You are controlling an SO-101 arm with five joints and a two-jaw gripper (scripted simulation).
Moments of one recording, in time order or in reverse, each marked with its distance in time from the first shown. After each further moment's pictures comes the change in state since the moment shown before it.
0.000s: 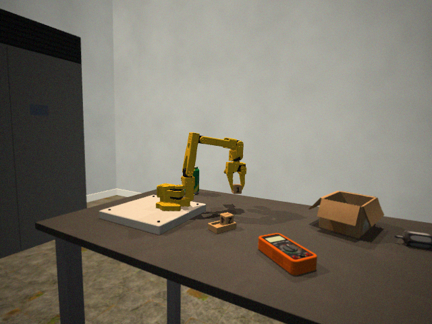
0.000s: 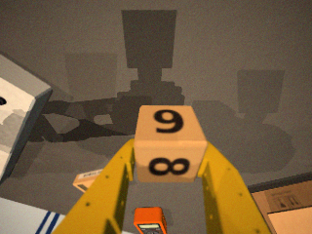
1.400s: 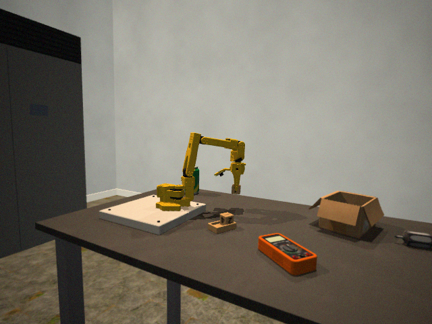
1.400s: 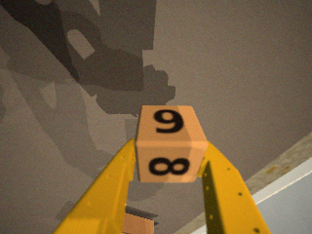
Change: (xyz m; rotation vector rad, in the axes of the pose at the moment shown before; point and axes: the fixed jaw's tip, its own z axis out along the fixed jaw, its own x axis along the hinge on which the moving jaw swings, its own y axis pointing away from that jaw) arm 0.010 -0.010 0.002 0.001 0.000 -1.149
